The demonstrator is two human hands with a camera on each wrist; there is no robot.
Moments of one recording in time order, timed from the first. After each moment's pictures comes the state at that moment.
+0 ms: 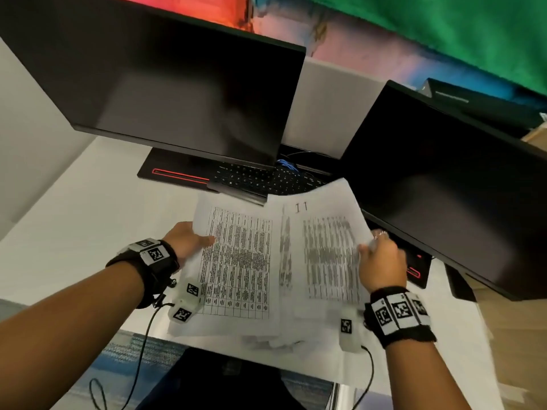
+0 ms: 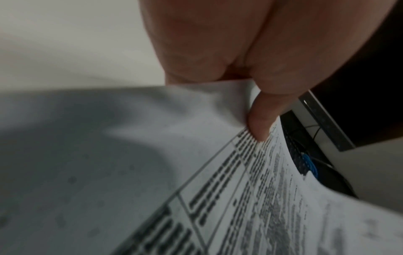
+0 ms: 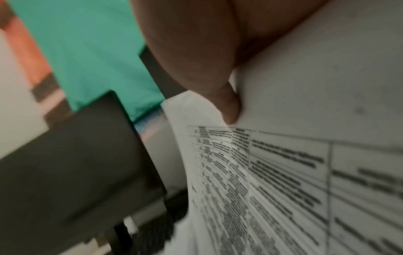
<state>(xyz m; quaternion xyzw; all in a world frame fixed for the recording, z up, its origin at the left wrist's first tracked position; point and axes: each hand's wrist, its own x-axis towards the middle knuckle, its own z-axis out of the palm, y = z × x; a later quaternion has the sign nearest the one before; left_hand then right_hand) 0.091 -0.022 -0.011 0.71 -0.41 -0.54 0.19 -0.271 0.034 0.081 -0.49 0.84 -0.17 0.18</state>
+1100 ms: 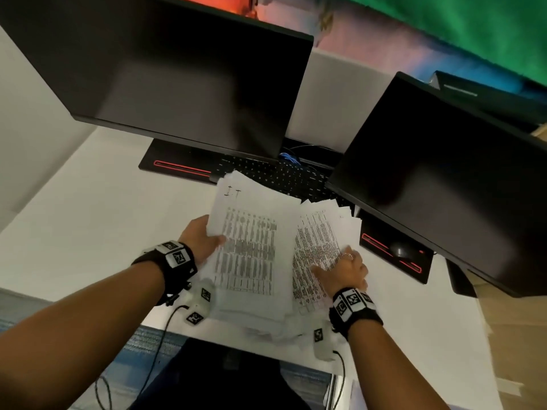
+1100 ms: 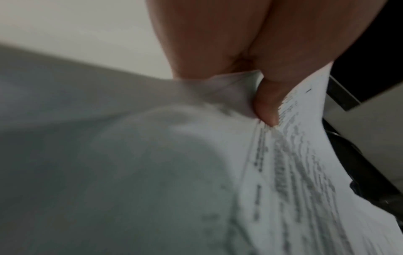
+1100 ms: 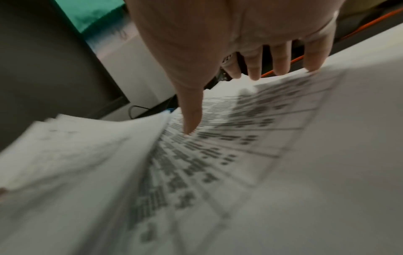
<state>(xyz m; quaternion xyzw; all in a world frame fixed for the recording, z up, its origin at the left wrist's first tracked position) 0.061 -0.009 -0.010 0.72 -0.49 -0.45 0.19 -0.248 0.036 -0.025 -0.45 0.85 0.01 0.26</state>
